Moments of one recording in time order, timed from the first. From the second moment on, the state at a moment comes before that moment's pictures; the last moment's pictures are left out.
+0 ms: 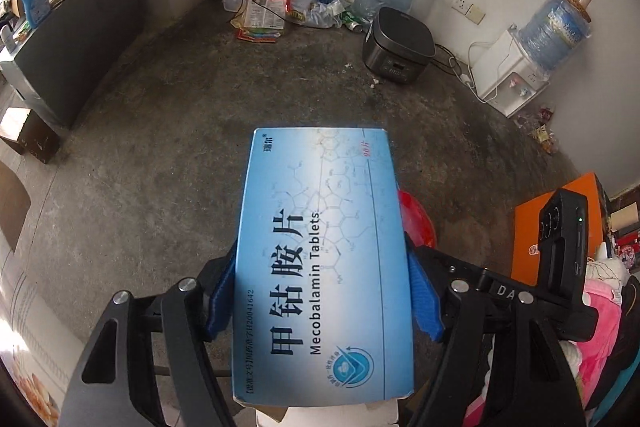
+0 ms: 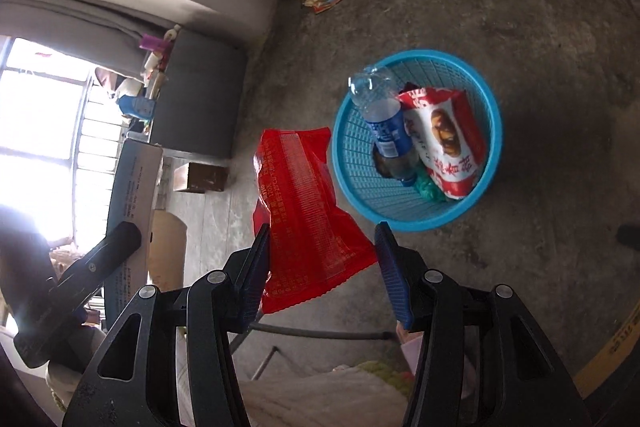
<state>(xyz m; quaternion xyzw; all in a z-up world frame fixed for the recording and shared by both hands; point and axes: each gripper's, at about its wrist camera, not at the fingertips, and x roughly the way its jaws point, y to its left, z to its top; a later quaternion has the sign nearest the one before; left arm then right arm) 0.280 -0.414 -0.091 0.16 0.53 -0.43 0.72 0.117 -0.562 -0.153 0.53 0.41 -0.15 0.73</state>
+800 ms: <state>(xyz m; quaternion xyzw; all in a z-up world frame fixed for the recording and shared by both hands) 0.280 -0.278 -0.024 0.01 0.45 -0.41 0.79 0.103 -0.568 -0.163 0.53 0.39 -0.18 0.73</state>
